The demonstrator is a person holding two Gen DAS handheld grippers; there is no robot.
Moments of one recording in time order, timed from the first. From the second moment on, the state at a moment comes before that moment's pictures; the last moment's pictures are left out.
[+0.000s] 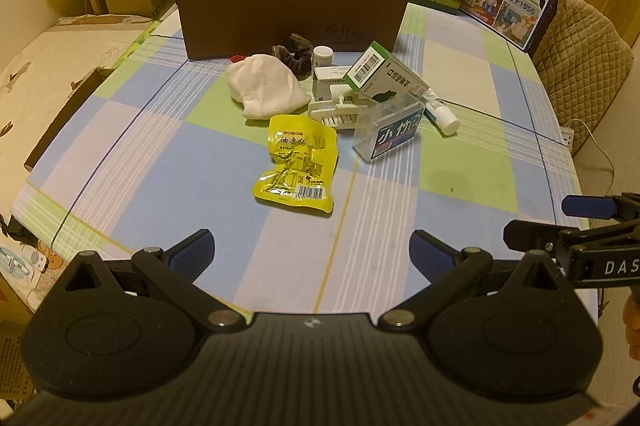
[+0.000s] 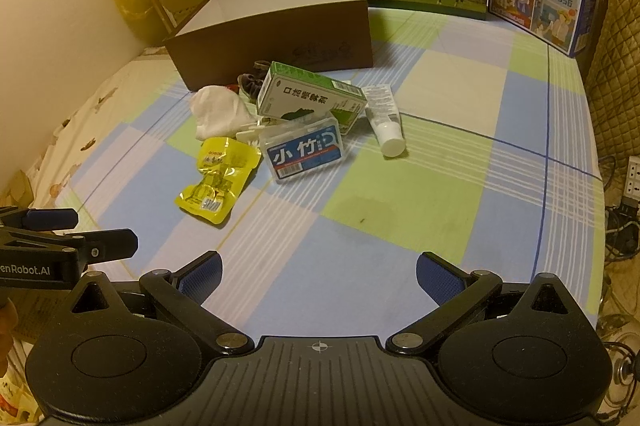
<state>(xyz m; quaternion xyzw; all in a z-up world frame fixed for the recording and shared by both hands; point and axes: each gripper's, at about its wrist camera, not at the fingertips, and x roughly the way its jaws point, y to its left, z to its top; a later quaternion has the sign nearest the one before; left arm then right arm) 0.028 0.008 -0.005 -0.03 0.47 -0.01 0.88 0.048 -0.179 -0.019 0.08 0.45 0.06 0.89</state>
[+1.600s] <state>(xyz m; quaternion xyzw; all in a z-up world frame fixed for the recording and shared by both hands) 0.128 0.016 -0.076 0.03 0.49 -0.04 0.87 0.095 -0.224 -0.049 0.14 0.45 0.01 0.88</state>
